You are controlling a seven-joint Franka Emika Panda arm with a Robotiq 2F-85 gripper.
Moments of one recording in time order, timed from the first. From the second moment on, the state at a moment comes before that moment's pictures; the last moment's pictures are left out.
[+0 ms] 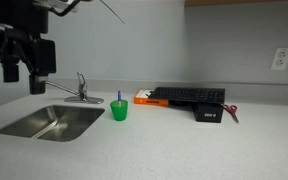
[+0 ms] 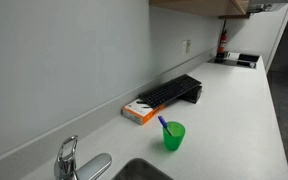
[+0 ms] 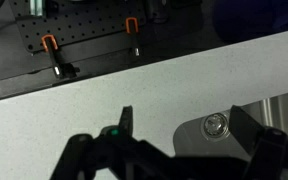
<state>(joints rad) 0.02 -0.72 0.04 -2.61 0.22 1.75 0.24</state>
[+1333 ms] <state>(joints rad) -0.05 -0.30 0.11 -2.47 0.18 2.46 0.40</state>
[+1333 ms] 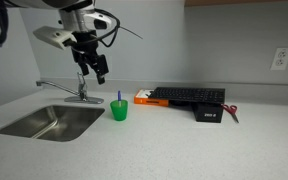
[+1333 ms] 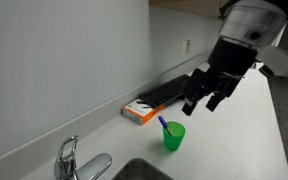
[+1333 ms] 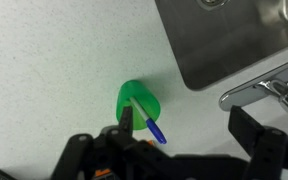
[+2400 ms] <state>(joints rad) -0.04 0.03 0.10 -2.30 -0.16 2.58 0.75</state>
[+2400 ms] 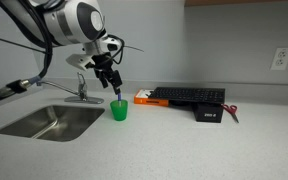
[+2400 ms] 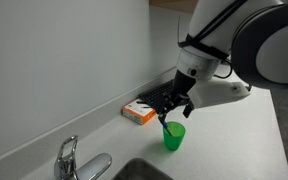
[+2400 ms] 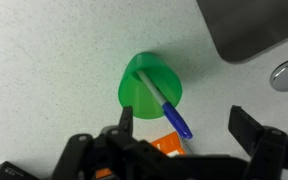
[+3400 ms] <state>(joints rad) -0.01 0.11 0.04 -2.24 -0.19 2.55 0.55</state>
